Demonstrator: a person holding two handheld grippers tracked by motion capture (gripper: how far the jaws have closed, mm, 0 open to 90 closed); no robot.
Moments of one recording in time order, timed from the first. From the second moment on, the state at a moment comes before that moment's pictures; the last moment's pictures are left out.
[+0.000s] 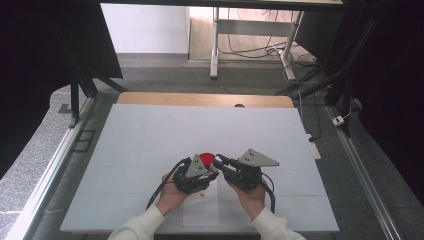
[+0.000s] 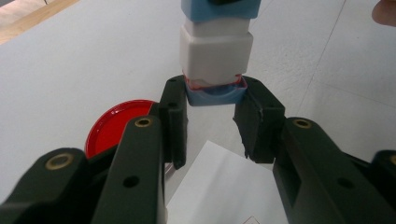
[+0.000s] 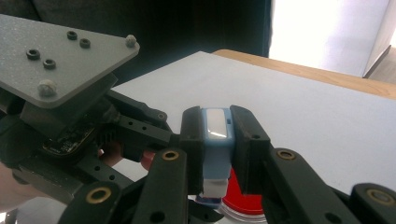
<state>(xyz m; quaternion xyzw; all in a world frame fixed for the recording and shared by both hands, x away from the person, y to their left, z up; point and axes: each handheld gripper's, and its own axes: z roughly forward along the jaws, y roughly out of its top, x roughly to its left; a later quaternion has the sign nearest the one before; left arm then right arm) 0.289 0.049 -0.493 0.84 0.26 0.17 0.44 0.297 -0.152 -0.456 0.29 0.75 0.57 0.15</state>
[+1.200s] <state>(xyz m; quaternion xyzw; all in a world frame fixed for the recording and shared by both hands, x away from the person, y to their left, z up) 0.283 0.047 -0.492 0.84 0.25 0.22 0.42 0.295 -0.148 -0.459 0.29 0.76 0.56 0.15</state>
